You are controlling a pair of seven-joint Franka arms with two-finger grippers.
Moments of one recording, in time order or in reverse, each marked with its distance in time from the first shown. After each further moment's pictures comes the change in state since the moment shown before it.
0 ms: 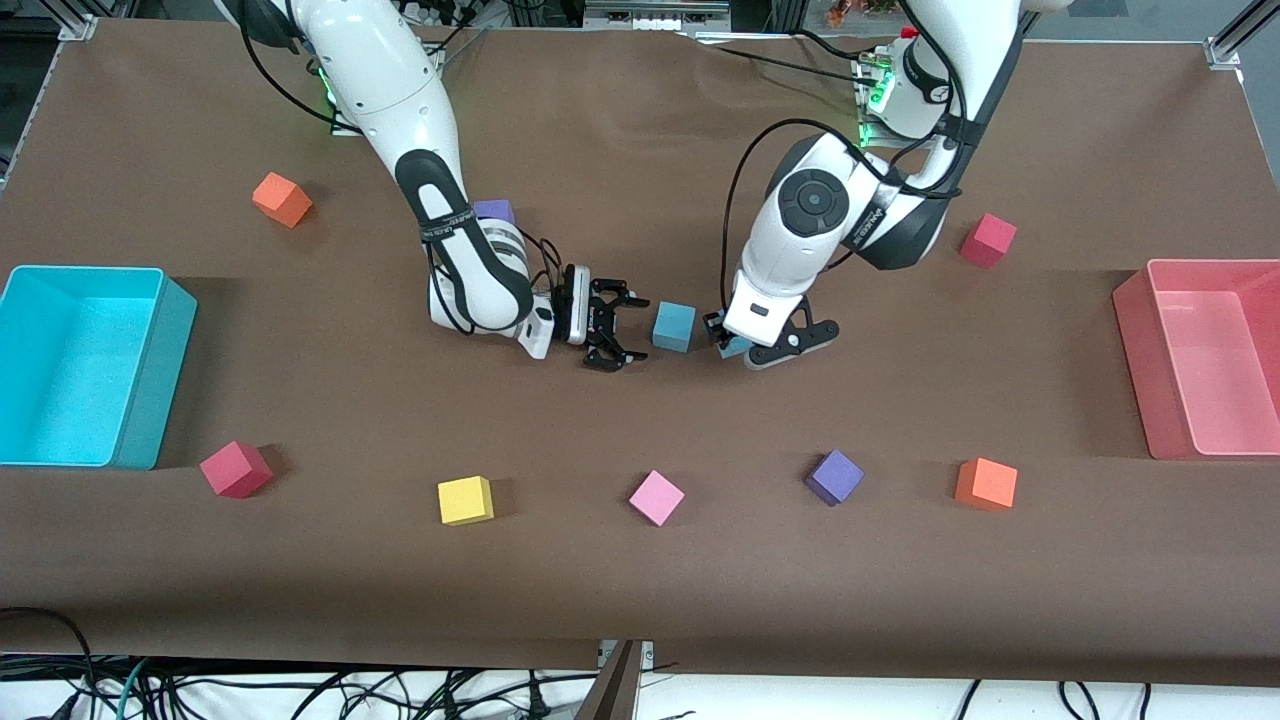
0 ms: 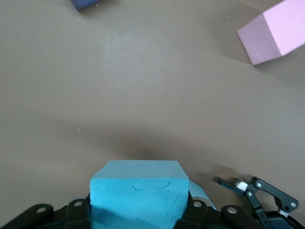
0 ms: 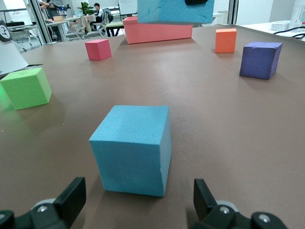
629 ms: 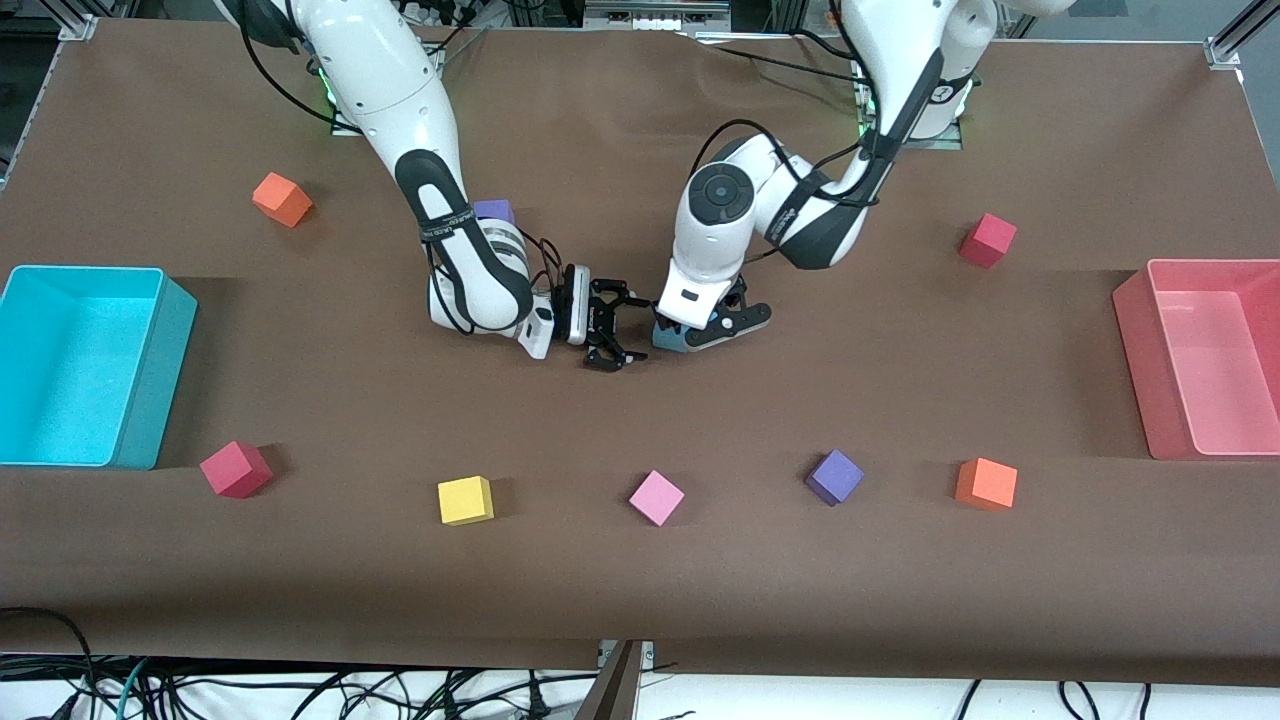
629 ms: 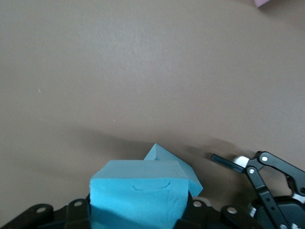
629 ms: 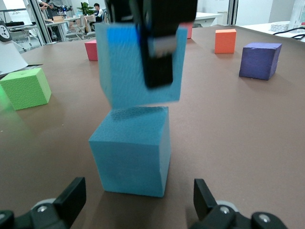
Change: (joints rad) left arm -0.121 0.135 0.000 0.075 0.082 0.001 -0.174; right arm 0.000 0.000 0.000 0.001 0.002 0.000 -0.002
